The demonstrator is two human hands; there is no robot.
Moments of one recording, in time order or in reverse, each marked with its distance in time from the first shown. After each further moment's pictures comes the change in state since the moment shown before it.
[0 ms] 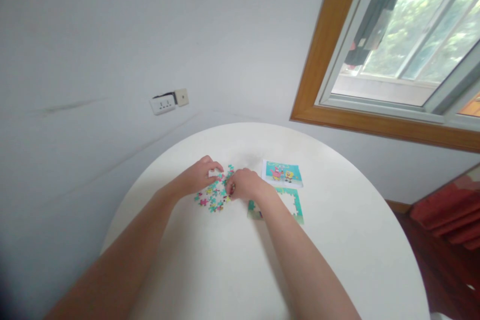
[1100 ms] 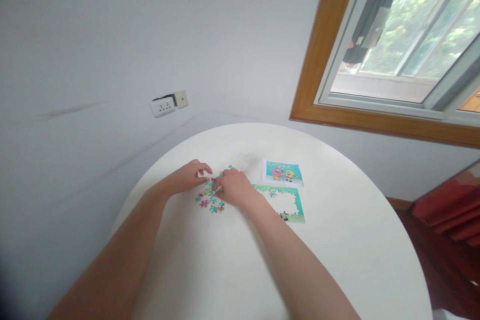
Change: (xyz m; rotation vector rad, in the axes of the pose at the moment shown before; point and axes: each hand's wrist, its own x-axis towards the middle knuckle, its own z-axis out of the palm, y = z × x) left_hand -0.009 -0.030 -0.011 0.037 -0.068 -0.166; right_hand 0.014 -0.021 0.023 -0.036 0.185 -0.061
